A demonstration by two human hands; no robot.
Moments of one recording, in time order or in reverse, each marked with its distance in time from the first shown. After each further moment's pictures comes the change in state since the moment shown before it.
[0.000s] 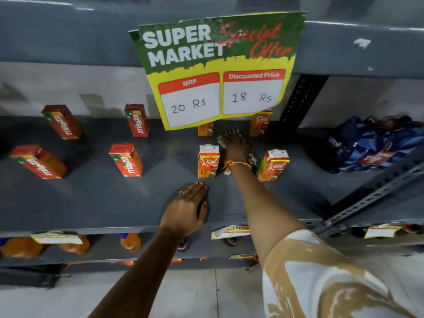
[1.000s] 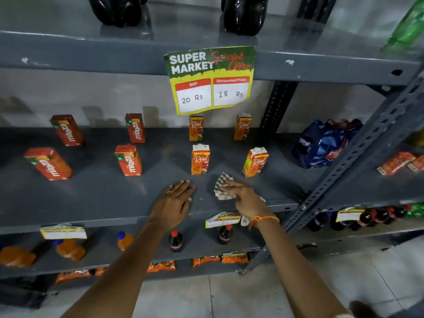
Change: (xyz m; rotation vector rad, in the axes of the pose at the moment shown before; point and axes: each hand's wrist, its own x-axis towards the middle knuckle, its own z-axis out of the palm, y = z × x) left_hand -0.025 -0.016 -0.021 0.058 -0.069 0.050; right_hand -0.198 0.033 -0.049 0.342 -0.135 -0.220
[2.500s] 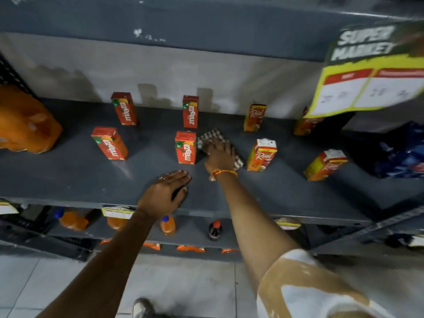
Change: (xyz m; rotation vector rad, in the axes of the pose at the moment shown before) left_hand -0.058 -0.138 -0.041 -0.107 0.190 -0.064; right_hand 0.175 -0.130 0.135 -0.260 0.103 0.042
